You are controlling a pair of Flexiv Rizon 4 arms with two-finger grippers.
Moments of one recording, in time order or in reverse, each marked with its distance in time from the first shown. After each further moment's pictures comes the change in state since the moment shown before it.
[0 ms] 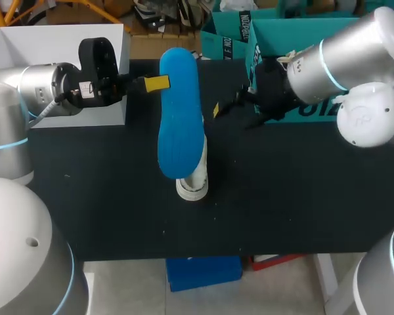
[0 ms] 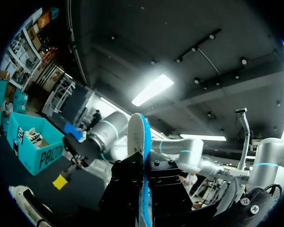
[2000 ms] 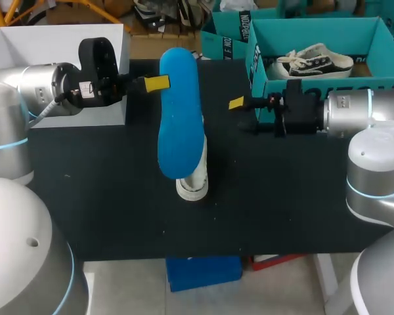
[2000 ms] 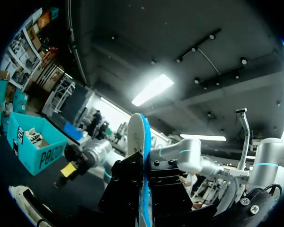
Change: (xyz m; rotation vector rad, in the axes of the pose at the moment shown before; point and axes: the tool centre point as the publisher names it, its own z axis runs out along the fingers) left arm 0.000 0.000 0.000 0.000 0.000 0.000; right arm 0.004 0.001 -0.016 -0.125 0.558 0.129
